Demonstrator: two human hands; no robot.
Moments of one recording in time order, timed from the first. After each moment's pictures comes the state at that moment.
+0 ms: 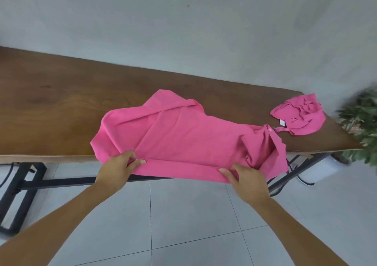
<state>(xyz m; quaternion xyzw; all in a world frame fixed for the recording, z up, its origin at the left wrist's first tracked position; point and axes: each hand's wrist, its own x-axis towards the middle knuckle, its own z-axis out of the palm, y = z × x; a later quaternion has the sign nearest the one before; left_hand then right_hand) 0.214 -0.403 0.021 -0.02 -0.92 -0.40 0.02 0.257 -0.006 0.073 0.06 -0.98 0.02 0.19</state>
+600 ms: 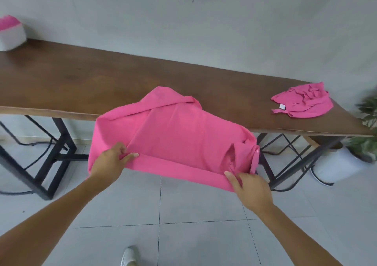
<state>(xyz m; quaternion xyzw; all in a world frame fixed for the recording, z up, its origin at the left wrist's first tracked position) 0.377 -0.376 0.019 0.11 -0.92 -0.37 0.04 0.415 0.051 0.057 0.04 -0.99 0.06 0.08</state>
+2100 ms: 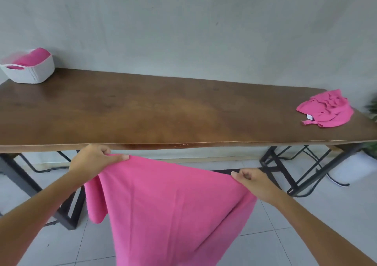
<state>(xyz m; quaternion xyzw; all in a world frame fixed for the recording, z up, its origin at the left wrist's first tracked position) 0.314 -0.635 0.091 0.10 -0.94 -0.33 0.01 0.351 -0.148 0.093 0.00 -0.92 0.37 -0.12</state>
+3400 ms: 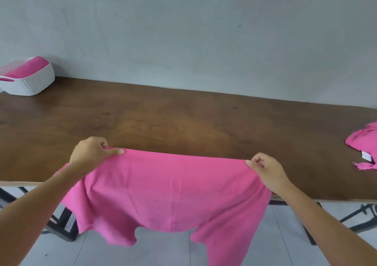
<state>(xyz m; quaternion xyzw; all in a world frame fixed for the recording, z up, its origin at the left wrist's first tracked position) 0.116 -0.613 0.084 0.20 -0.94 -0.27 0.06 0.077 -0.084 0.077 -0.01 -0.93 0.37 -0.01</state>
